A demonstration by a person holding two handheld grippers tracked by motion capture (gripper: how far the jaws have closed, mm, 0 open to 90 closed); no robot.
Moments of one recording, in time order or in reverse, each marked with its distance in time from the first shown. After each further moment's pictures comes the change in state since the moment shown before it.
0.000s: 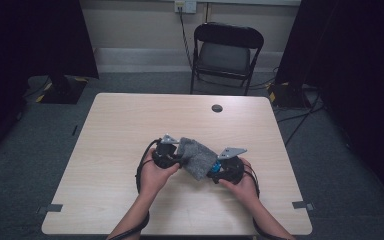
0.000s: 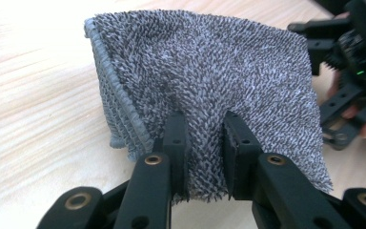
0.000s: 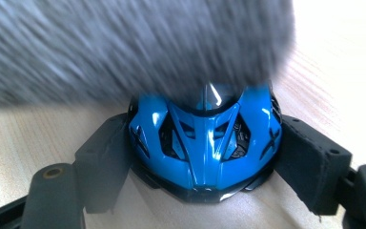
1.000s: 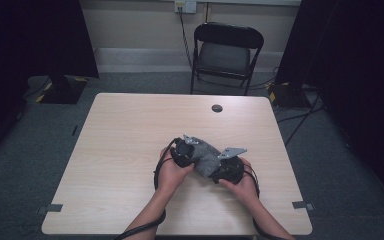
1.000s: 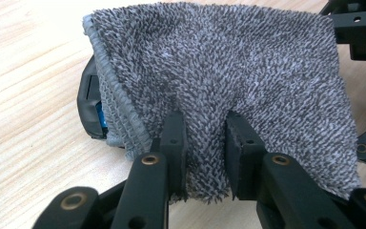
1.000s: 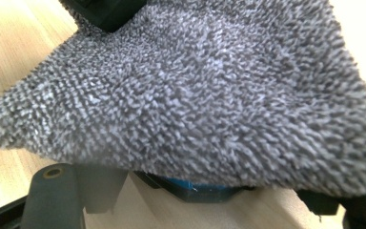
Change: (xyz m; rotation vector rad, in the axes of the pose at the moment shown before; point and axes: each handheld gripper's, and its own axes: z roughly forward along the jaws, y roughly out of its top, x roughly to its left) left arm -0.021 0.015 0.039 0.085 0.117 0.088; right arm 0.000 0.000 0.000 0.001 0.001 0.002
